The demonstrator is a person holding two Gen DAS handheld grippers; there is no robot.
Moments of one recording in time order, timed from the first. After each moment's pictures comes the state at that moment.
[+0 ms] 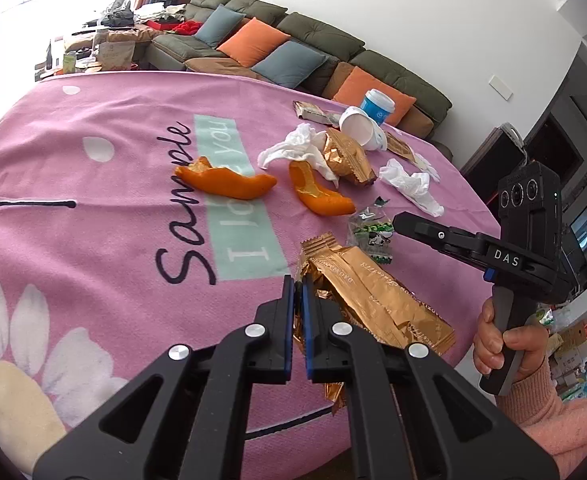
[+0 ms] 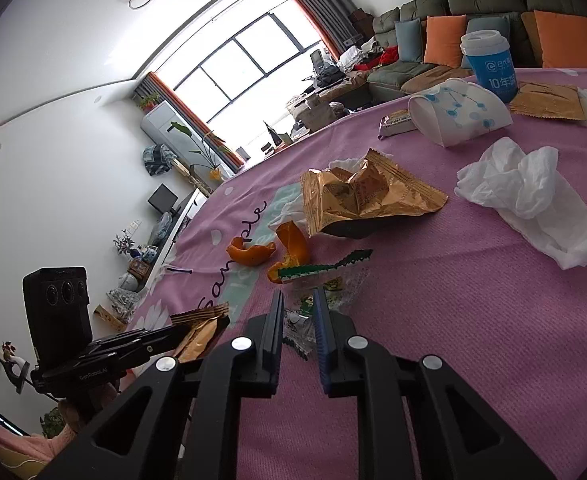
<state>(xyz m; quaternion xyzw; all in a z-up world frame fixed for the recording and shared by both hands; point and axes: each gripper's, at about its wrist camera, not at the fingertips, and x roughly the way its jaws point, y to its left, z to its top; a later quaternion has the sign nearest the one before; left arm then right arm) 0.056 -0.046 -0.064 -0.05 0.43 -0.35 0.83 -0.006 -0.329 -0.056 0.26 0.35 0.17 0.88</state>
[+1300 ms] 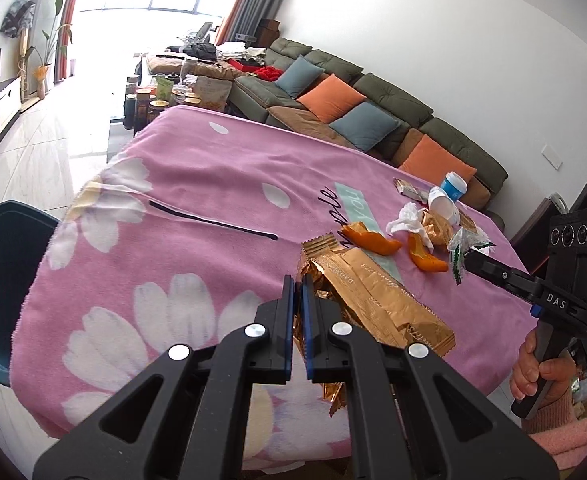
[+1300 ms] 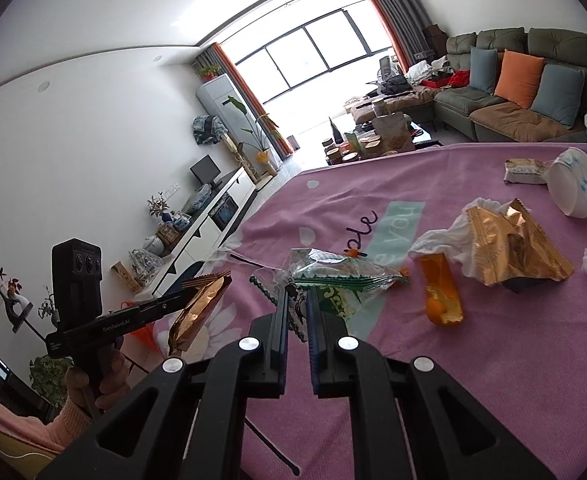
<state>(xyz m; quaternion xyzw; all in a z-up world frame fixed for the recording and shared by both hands) 0.047 0.095 -0.031 -0.11 0.37 -0.21 0.90 0.021 -0.233 -0.008 0.18 0.32 0.27 0.89</state>
